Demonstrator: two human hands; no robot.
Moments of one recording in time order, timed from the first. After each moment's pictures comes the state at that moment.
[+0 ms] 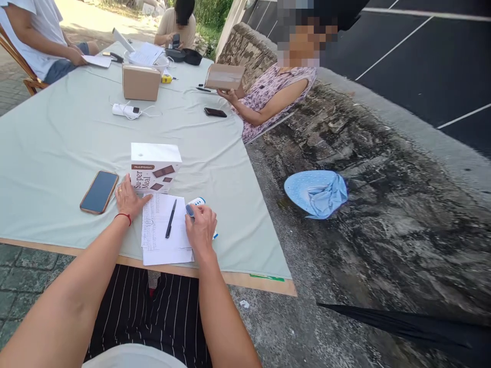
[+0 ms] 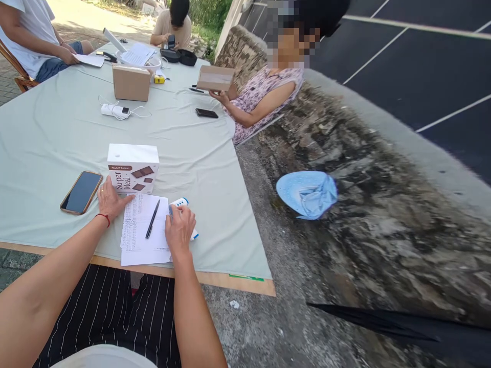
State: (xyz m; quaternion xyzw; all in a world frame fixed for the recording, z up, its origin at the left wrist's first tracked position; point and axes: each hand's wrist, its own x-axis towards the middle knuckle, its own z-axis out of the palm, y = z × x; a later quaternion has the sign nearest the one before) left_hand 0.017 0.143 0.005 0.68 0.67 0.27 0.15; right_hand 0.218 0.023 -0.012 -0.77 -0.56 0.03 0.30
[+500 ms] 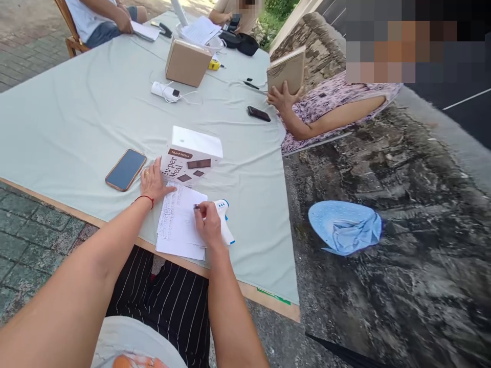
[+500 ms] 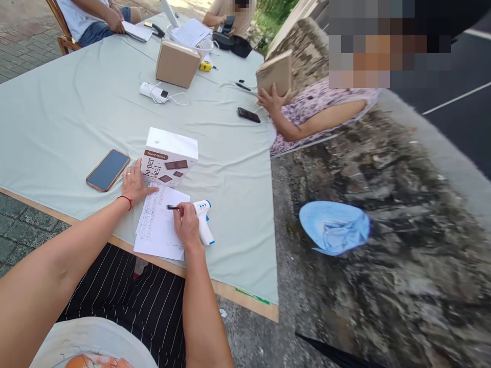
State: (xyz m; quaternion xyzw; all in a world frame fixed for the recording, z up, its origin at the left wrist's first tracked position) left_hand 0.028 0.133 0.003 0.68 0.66 0.24 0.19; right_hand 0.217 0.029 -0.009 -0.63 -0.64 0.19 0.40
